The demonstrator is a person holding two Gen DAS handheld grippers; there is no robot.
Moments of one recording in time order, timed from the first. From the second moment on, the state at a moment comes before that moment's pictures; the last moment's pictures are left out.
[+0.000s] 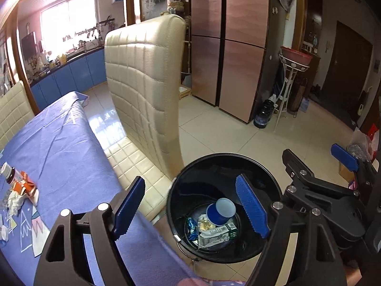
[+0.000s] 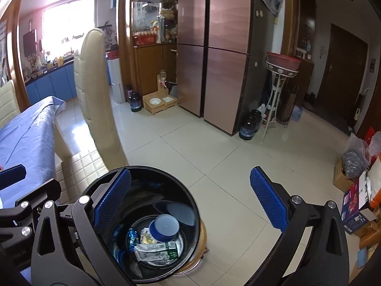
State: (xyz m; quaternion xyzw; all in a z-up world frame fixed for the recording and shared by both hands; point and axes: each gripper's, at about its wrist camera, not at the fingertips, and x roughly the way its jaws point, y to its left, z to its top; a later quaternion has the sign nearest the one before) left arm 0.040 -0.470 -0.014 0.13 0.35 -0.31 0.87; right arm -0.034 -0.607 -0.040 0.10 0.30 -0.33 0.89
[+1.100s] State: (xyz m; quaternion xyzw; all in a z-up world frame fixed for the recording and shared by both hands) left arm 0.085 -0.177 0.014 0.04 0.31 -0.10 0.94; right arm 0.068 -0.322 0.009 -0.05 0.28 -0.14 0.95
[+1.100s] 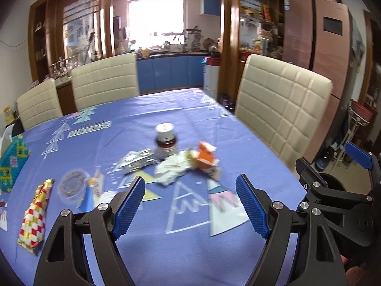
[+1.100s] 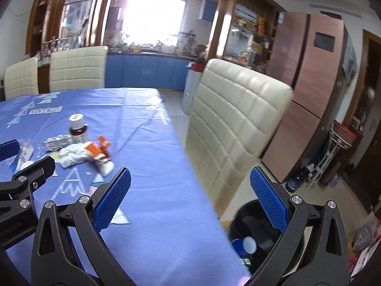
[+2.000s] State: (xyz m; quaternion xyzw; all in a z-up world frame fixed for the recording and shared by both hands) left arm 0.093 0.084 -0.039 -0.02 0.39 0.09 0.91; right arm 0.129 -0.068 -0.023 -0.12 0.33 0.05 0.93
